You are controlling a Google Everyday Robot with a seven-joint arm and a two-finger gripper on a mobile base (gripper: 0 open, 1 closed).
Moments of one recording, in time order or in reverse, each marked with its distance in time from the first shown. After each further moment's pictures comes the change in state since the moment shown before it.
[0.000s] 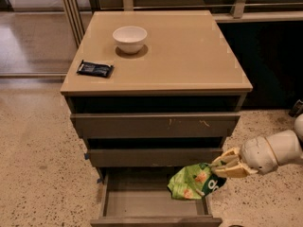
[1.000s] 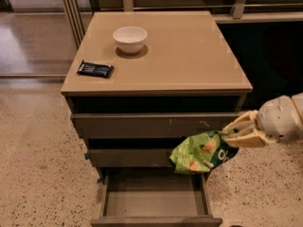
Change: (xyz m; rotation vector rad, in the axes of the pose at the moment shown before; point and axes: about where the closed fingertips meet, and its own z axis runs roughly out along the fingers) arm -0.122 0.015 -0.071 0.189 0.149 -0.115
